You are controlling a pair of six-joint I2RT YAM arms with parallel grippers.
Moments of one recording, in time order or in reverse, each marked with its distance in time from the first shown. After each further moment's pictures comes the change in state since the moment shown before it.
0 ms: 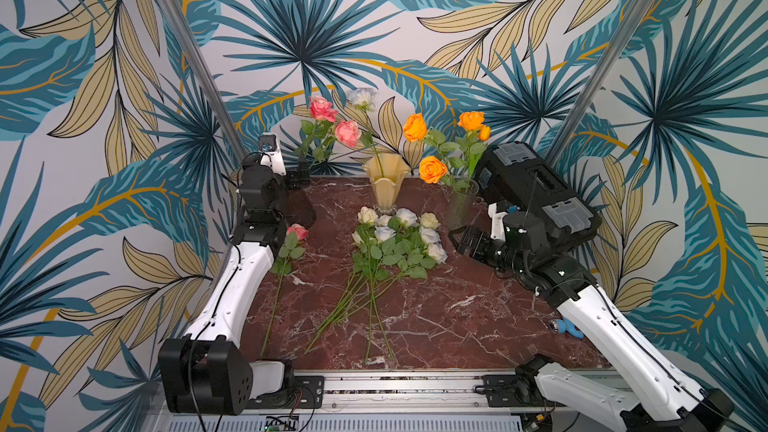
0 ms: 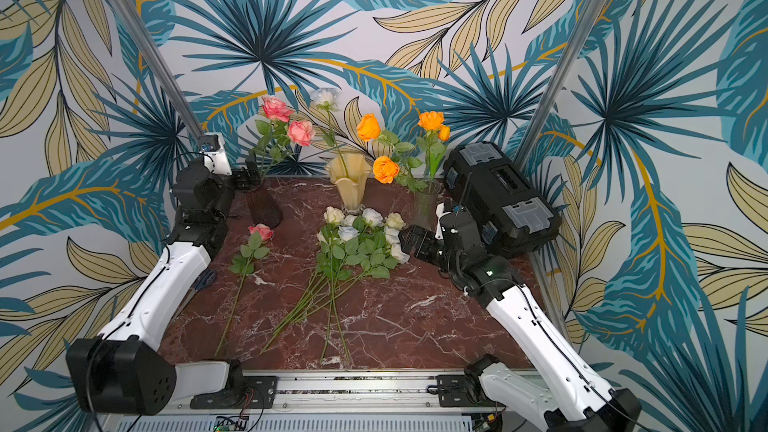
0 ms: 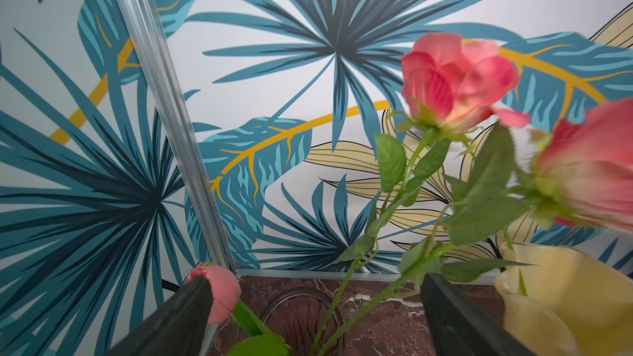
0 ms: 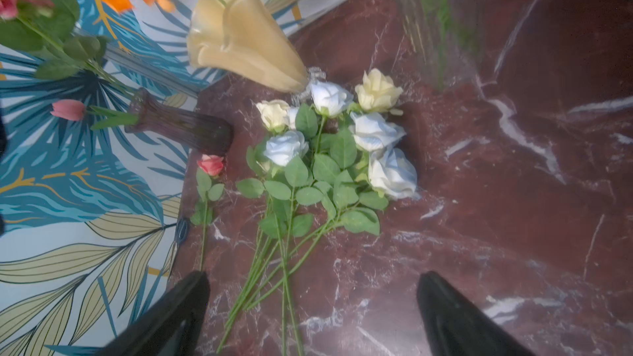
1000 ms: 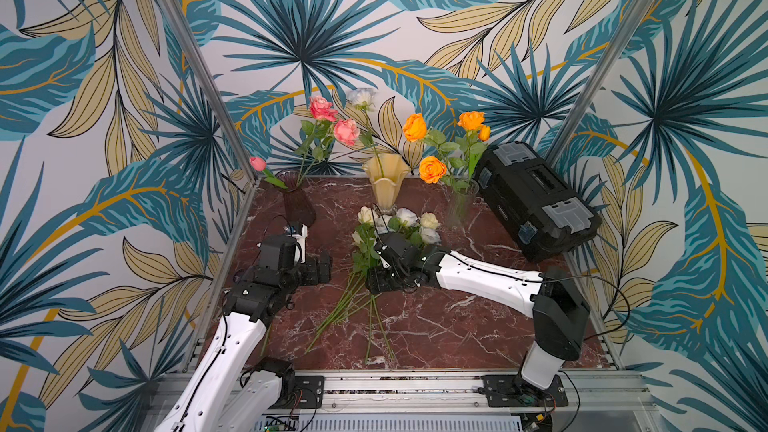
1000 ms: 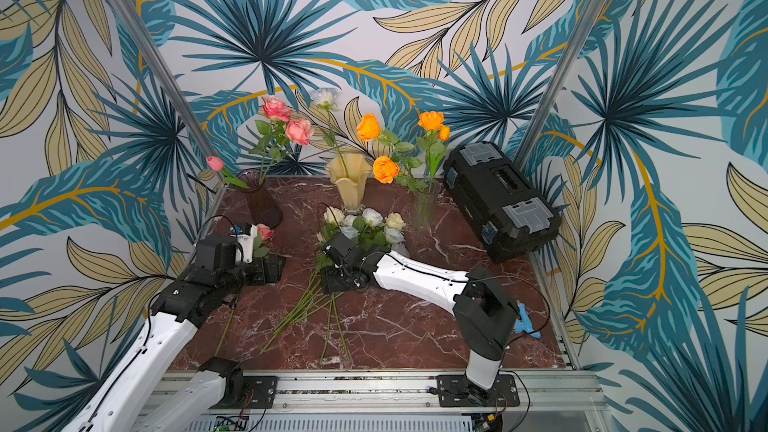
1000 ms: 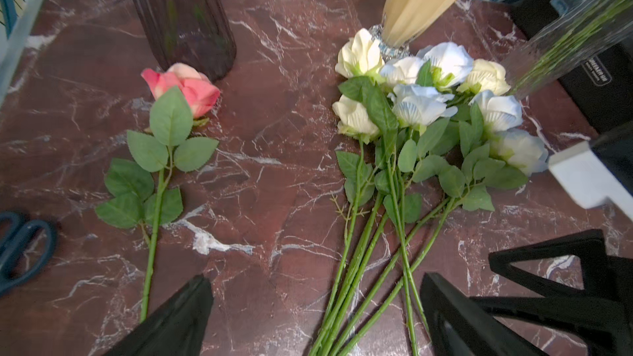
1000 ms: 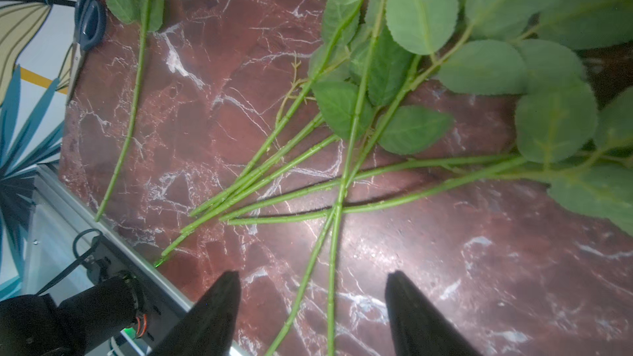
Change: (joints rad) left arm -0.158 -0.415 -0.373 -0.830 0.212 -0.312; right arm 0.485 0.759 0.319 0.059 0.013 -0.067
